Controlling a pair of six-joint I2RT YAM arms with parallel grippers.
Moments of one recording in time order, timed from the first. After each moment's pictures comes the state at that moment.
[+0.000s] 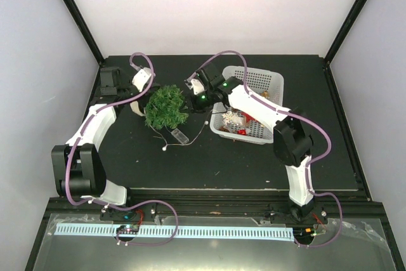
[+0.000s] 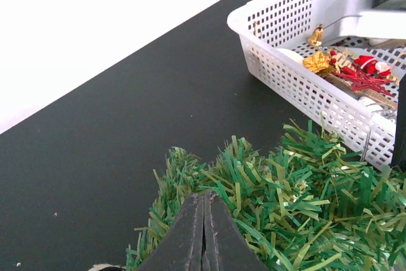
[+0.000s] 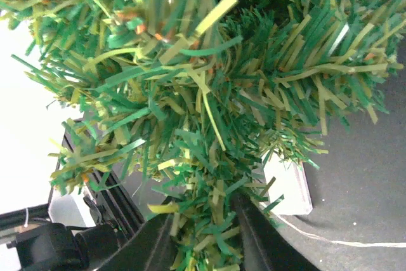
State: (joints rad) left arm 0.06 1.46 1.06 -0.20 0.77 0.49; right arm 0.71 2.03 1.77 -0.65 -0.56 0.50
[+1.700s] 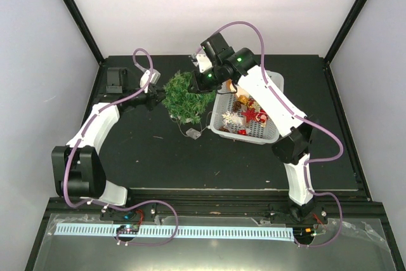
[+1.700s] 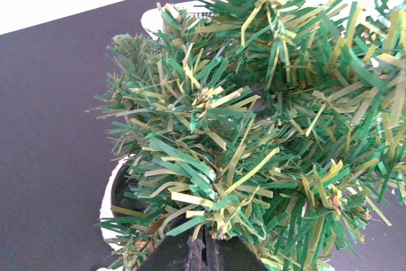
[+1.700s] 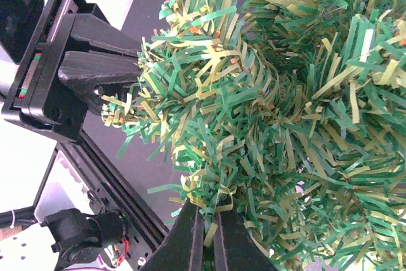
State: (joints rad) left arm -0.01 1.44 1.10 -0.34 0.94 0.27; right arm 0.70 2.06 2.35 -1.20 -0.42 0.40
